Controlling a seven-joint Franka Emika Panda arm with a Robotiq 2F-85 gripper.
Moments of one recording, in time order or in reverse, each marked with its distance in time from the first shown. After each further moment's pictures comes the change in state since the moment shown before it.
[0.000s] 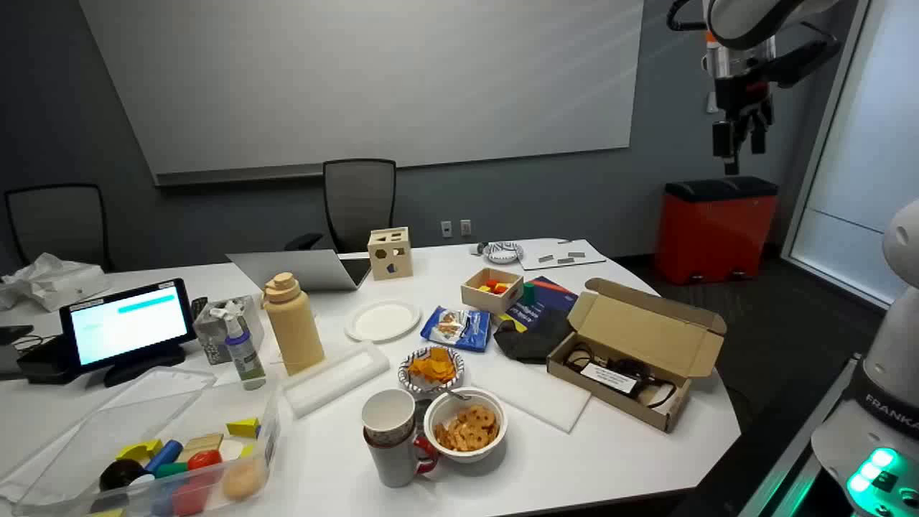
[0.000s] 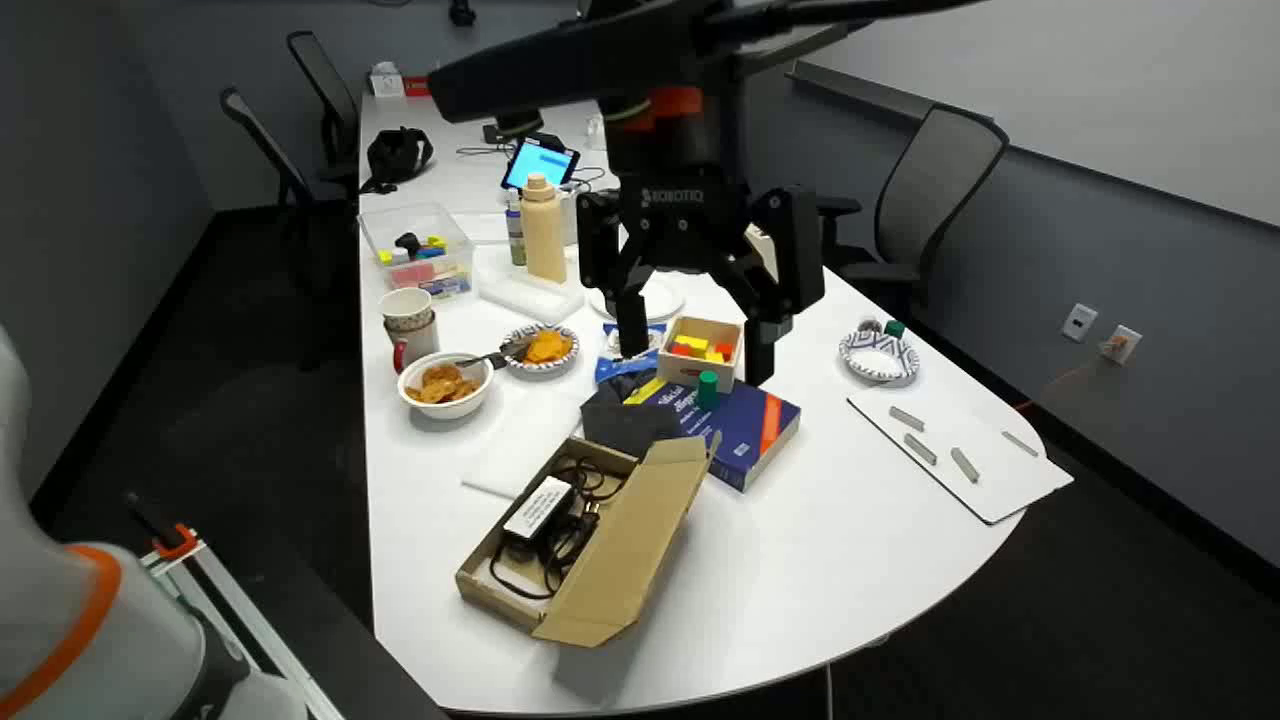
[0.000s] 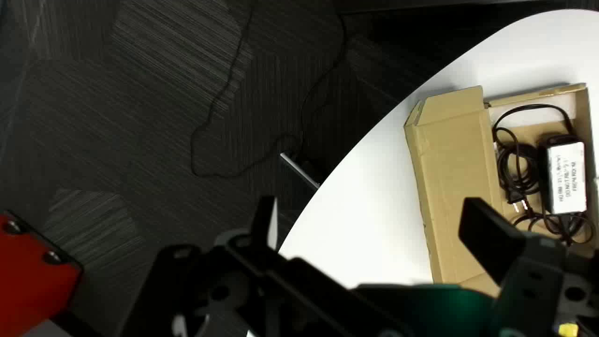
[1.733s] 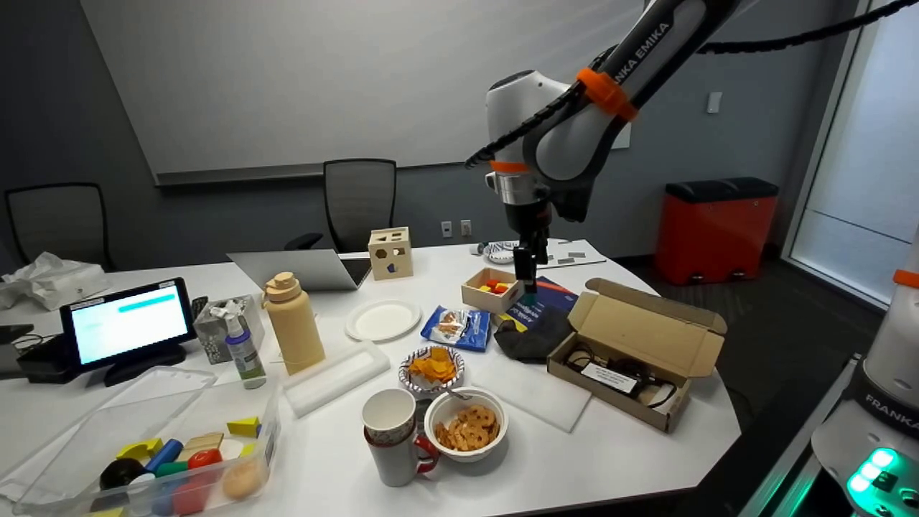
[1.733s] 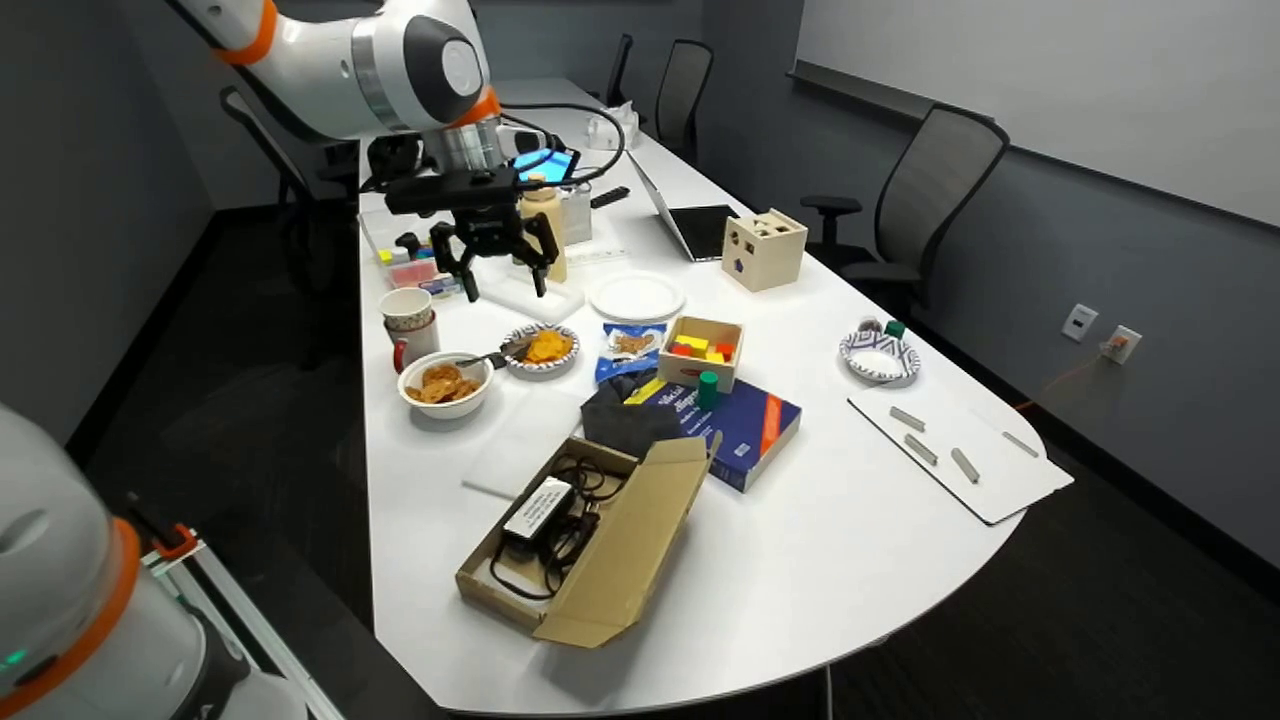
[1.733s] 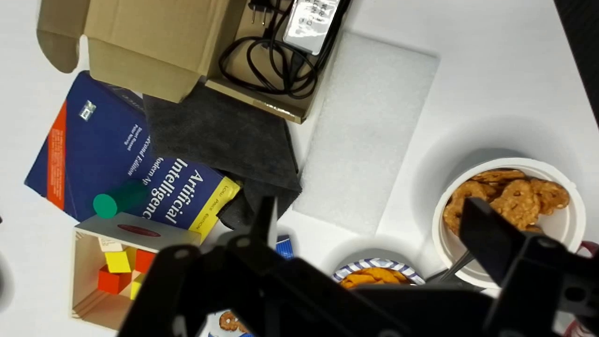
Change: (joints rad) arm 0.430 0.586 0.371 0.148 0.174 0.438 0.175
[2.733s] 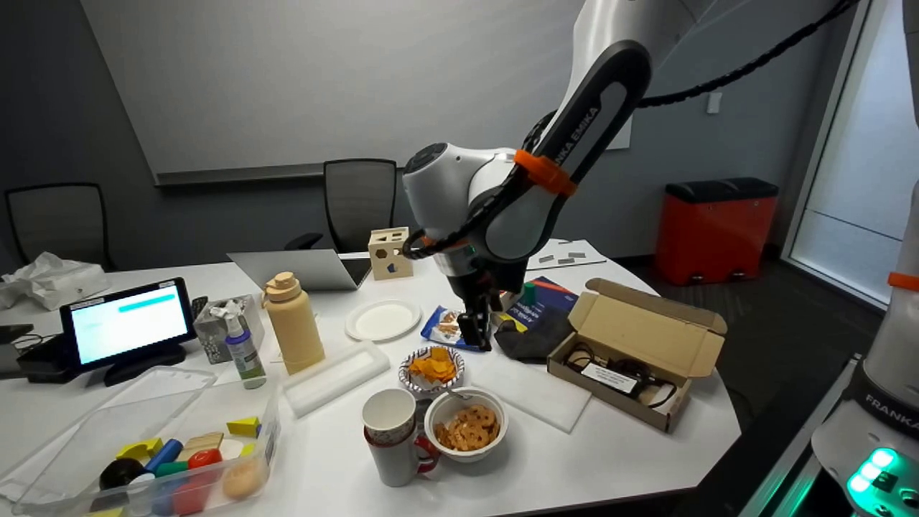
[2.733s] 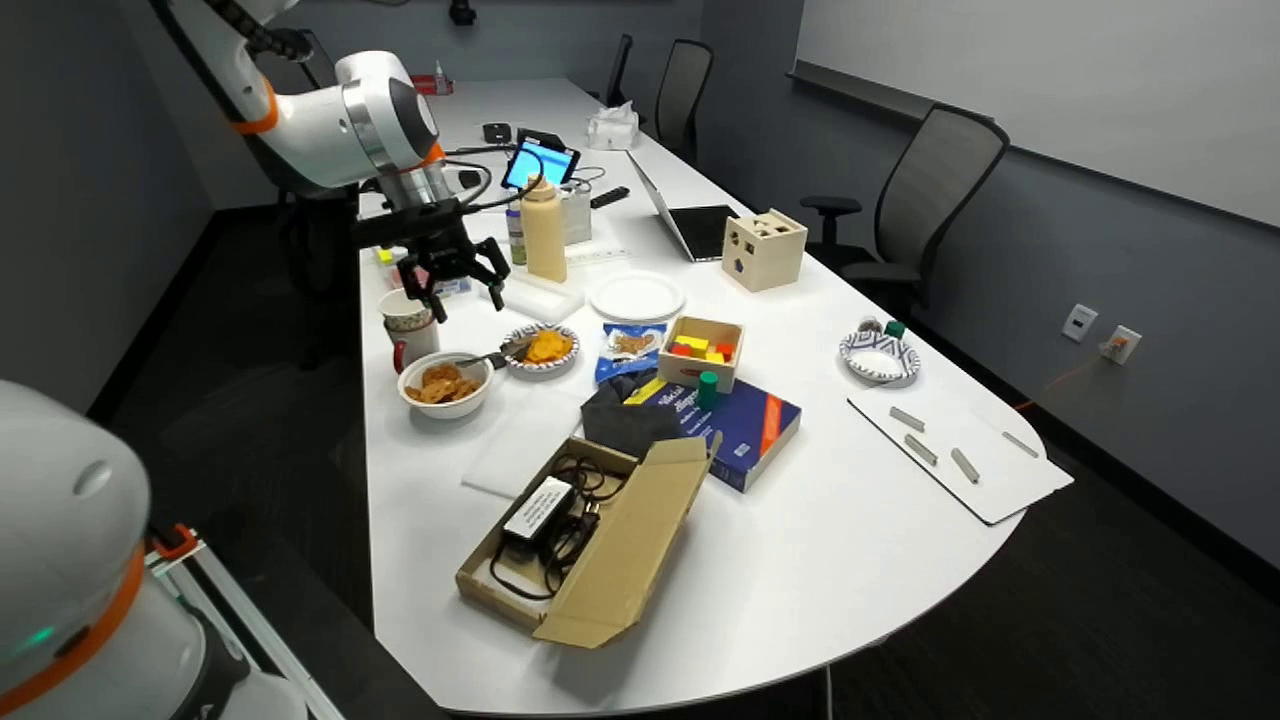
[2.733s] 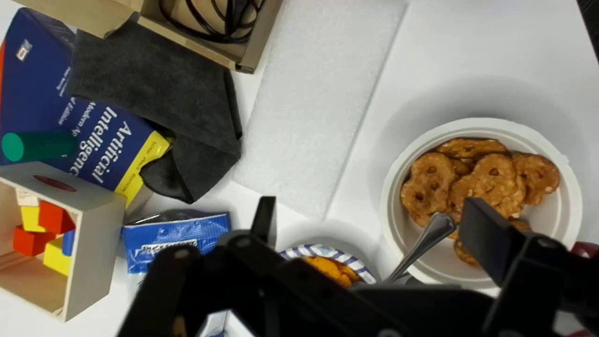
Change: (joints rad) arm 0.194 0.339 0.027 0.257 -0.230 -0.072 0.331
